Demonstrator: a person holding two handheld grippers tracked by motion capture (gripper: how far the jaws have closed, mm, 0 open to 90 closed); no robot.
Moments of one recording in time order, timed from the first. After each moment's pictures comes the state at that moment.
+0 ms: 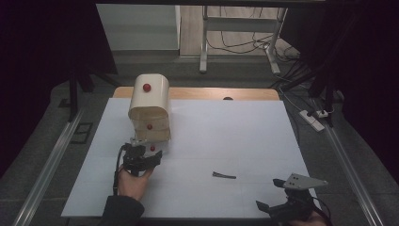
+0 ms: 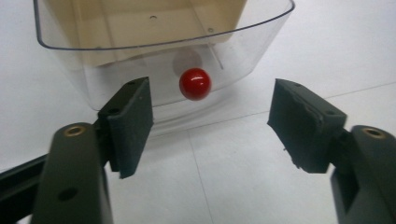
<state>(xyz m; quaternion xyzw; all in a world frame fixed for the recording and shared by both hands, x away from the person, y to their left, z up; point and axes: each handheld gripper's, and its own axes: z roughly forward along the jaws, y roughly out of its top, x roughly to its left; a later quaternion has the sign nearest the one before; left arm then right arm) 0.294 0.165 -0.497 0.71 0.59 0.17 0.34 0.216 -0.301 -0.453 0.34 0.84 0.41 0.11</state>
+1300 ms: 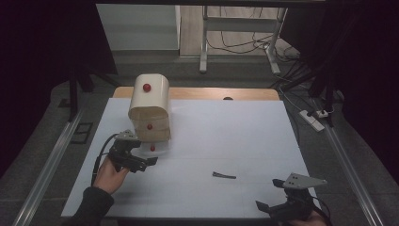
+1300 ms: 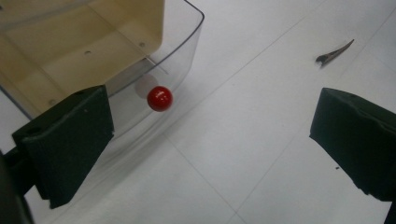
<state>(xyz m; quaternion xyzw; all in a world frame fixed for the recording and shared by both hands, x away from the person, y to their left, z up) 0.306 0.212 -0.469 0.82 0.40 0.07 0.39 0.217 -0.301 -0.453 0.35 0.84 0.41 0.10</state>
